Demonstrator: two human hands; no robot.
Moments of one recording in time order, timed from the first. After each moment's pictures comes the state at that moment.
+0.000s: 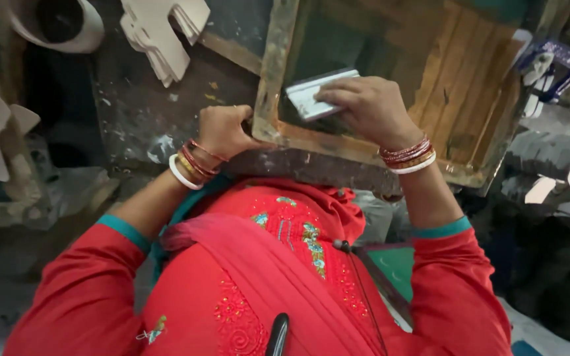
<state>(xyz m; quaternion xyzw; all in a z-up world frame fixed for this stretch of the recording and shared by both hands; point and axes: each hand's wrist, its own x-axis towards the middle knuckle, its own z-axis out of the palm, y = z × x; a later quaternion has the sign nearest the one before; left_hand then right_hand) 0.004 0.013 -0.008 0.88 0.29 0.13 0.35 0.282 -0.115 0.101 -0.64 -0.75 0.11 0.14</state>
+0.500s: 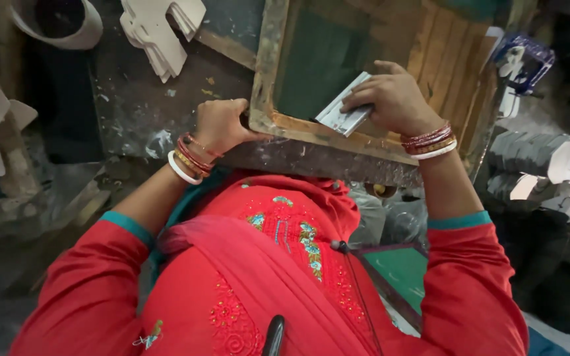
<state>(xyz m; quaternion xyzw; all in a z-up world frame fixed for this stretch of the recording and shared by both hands) 0.003 0.013 -0.019 0.90 0.28 0.13 0.31 0.318 -0.146 0.106 -0.63 -0.76 0.13 0.03</state>
